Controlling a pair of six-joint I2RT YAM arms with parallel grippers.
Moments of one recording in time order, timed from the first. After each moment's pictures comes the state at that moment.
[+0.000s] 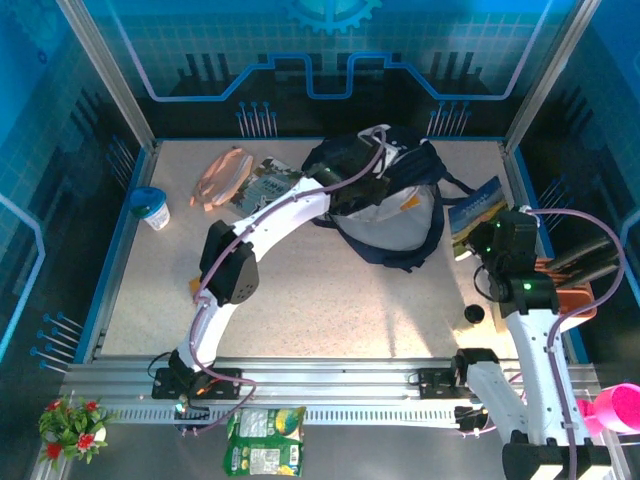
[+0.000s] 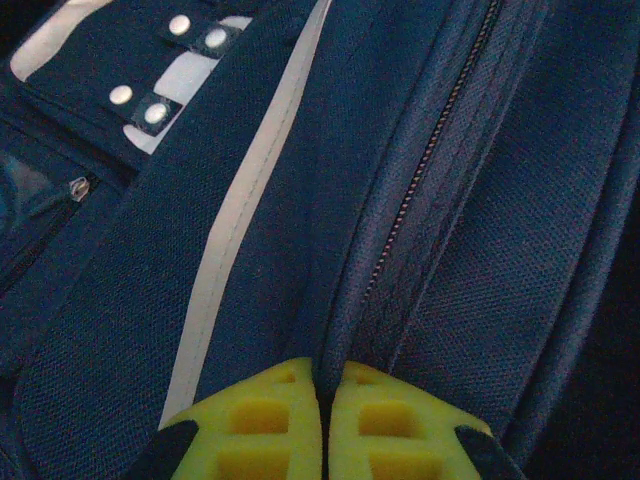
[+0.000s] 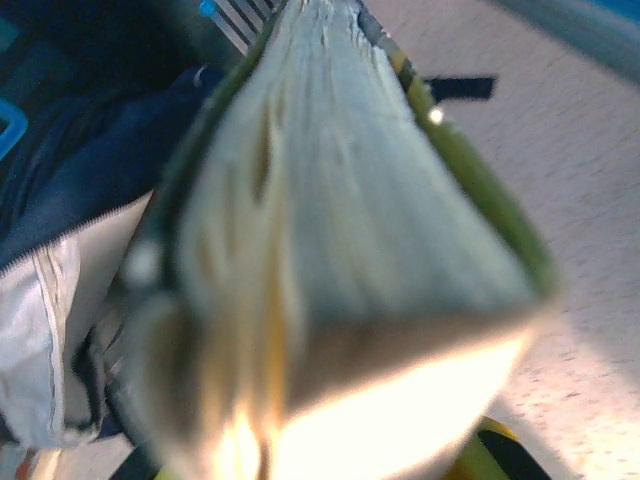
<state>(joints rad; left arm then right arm) -0.70 2.19 2.11 -0.61 -0.02 -0.17 -0.03 0.77 0.83 -0.67 0.06 0.70</state>
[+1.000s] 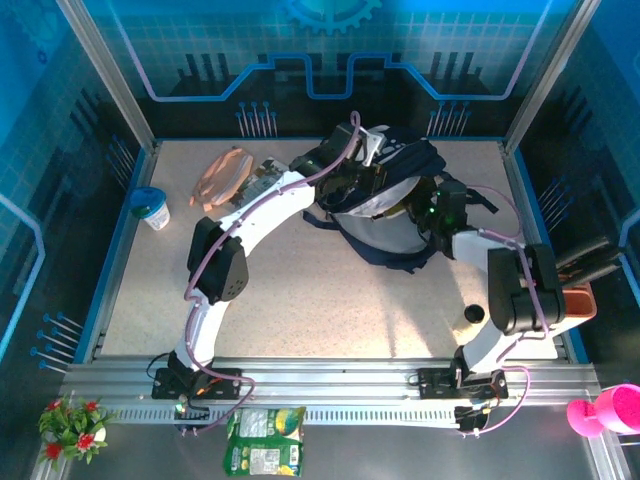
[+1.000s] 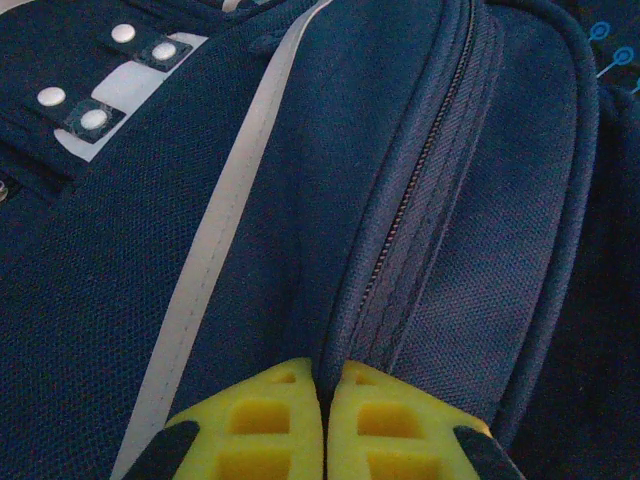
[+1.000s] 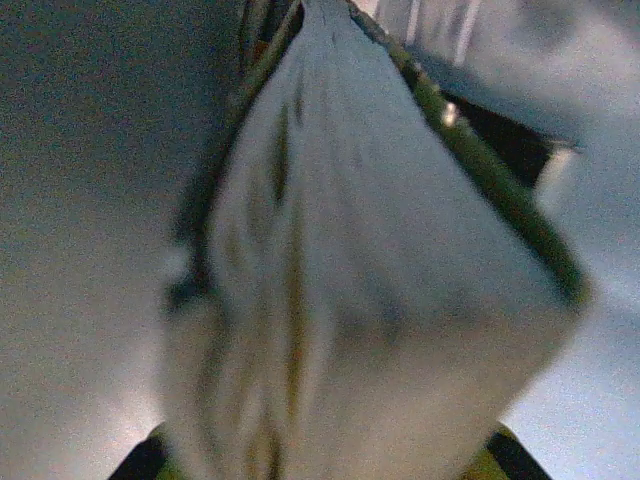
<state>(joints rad) -0.64 2.15 2.05 -0.52 0.22 -0.30 0.10 1.72 0.86 0.39 -0.29 1.17</state>
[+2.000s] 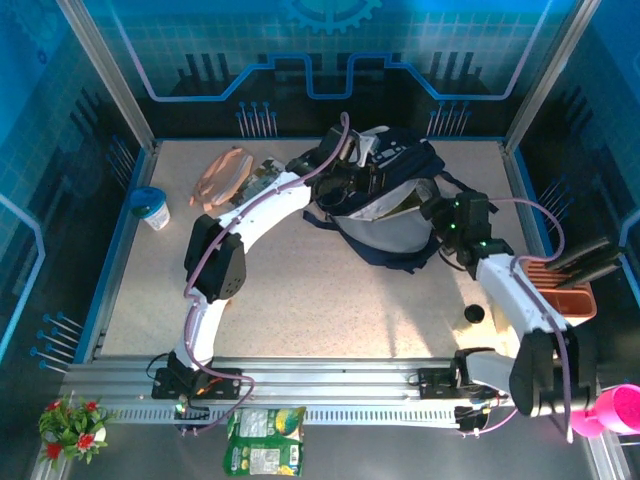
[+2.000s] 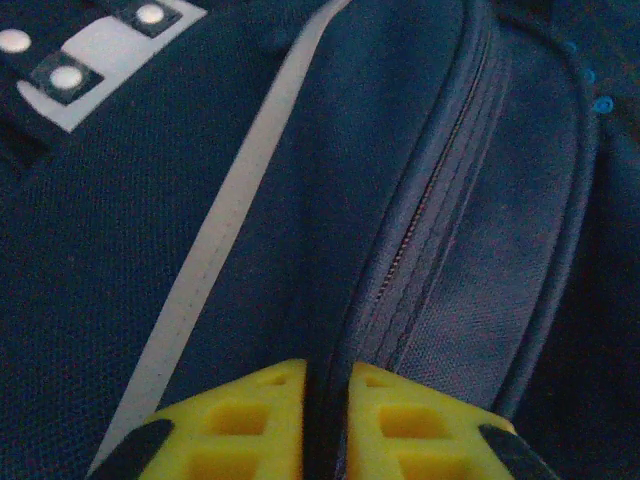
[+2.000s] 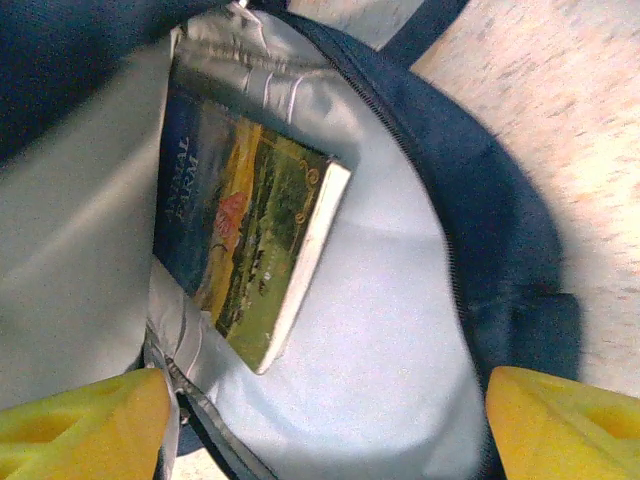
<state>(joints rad) -0.60 2.15 1.98 -0.44 0.33 -0.42 0.07 1.14 0.77 -0.31 -0.02 1.02</state>
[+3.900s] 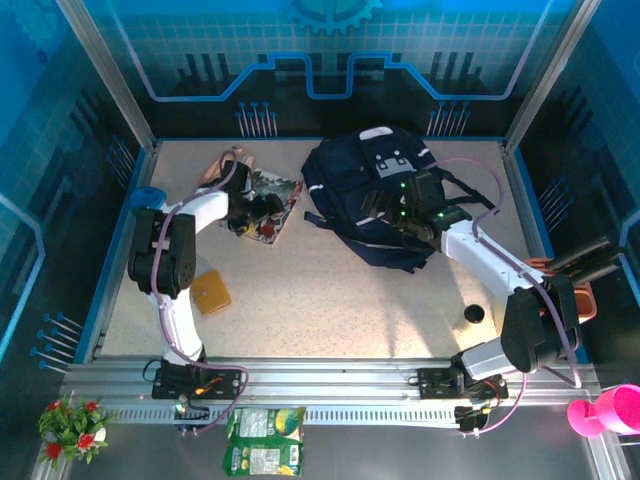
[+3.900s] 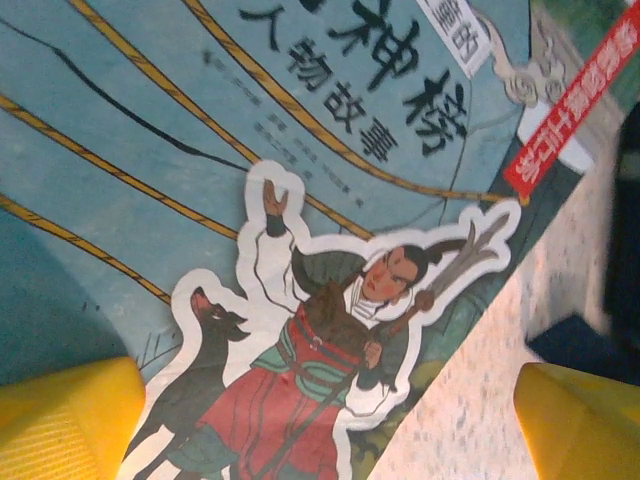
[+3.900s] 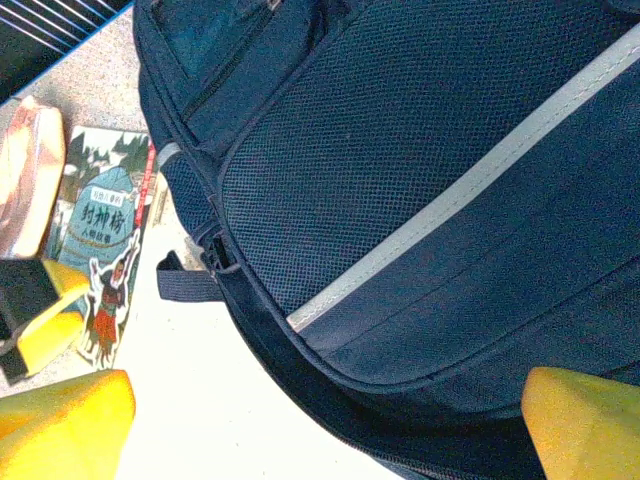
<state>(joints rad) -0.12 1.95 1.28 -0.47 0.29 -0.62 0.37 1.45 1.06 -0.41 -0.04 0.72</state>
